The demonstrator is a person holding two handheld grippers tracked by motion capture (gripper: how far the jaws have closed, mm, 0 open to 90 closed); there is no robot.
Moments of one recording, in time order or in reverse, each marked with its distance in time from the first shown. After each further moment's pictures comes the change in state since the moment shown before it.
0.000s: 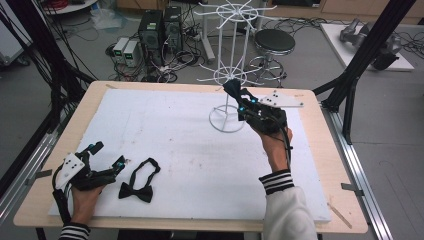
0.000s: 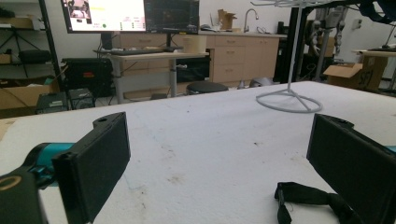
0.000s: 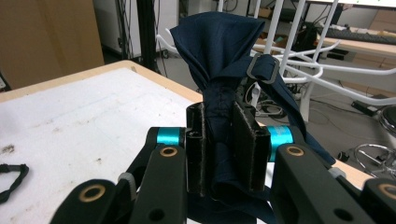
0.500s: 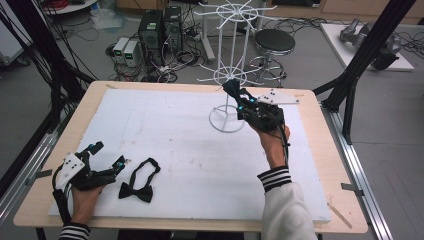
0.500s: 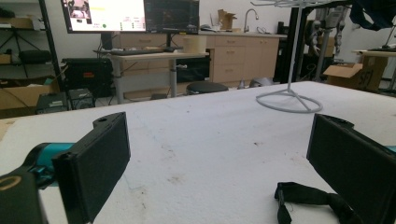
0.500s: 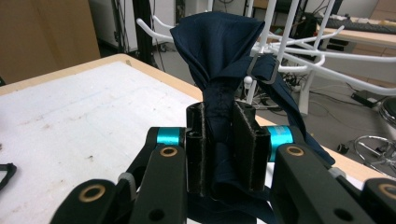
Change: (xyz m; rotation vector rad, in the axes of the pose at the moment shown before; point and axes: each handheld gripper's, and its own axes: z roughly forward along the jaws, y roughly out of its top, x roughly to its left) left arm 0.000 0.000 0.000 0.000 0.000 -0.001; right arm -0.006 -0.004 0.014 0.029 -0.008 0.017
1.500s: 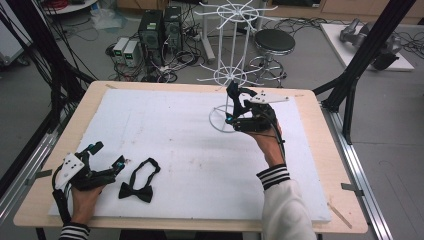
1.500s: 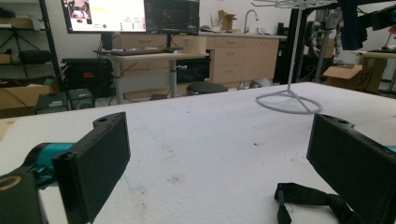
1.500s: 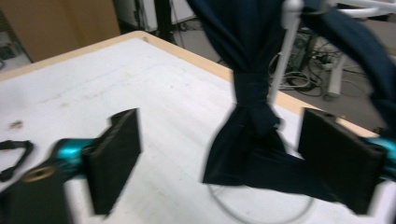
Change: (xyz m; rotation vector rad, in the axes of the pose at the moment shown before) left arm 0.001 0.000 -0.001 -0.003 0.000 -0.007; right arm -0.004 -0.014 0.025 0.086 0.110 0.027
